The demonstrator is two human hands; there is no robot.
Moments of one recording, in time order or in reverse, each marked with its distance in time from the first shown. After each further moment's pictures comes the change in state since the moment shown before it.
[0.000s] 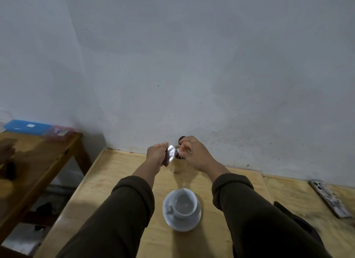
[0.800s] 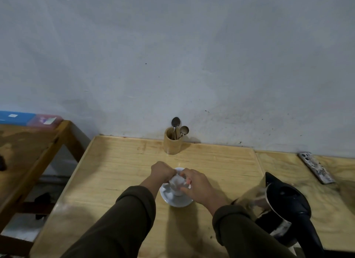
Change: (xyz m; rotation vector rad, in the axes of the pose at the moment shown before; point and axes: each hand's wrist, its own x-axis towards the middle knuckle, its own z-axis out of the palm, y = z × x) left_hand -0.023 -0.096 0.011 0.972 -0.165 -0.041; right_hand -0.112 0.056 0.085 -0.031 -0.082 0.178
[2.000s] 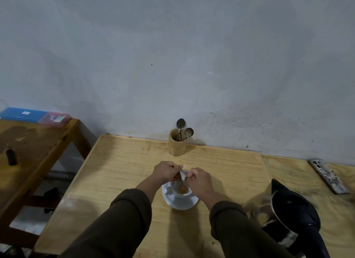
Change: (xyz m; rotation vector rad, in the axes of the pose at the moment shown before) left_hand 0.003 -0.011 -0.002 -0.392 -0.064 0.137; right_hand 0.027 0.006 0.008 0.125 0.109 0.261
